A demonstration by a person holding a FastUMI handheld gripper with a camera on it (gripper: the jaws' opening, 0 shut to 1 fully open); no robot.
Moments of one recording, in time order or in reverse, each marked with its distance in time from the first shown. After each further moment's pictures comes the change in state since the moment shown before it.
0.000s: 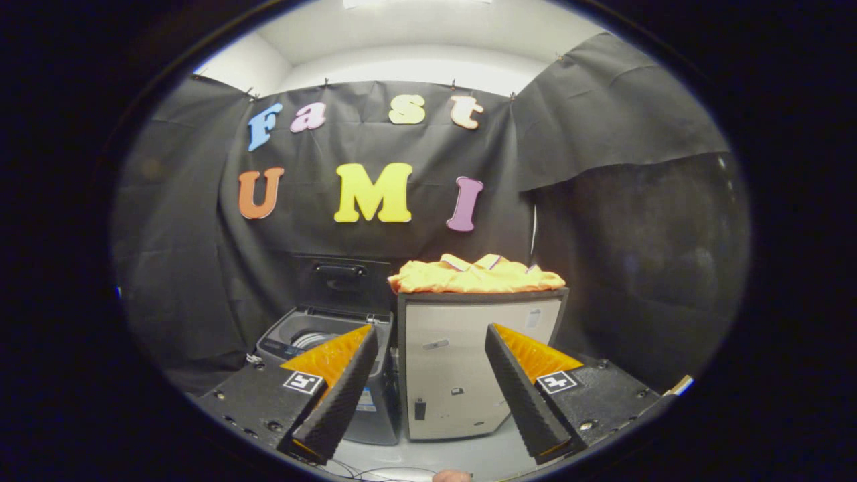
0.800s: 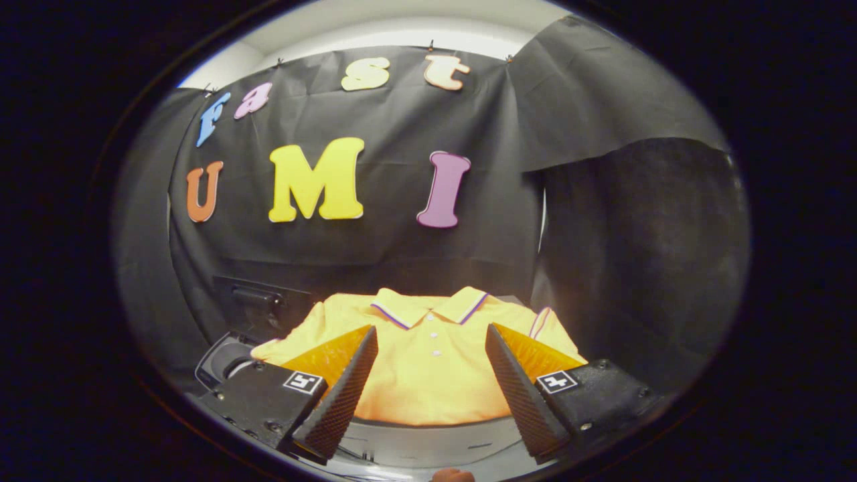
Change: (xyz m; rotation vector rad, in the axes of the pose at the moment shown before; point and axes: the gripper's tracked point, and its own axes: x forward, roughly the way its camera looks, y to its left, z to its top) arm 0.294 -0.113 0.085 -0.008 0.123 -0.004
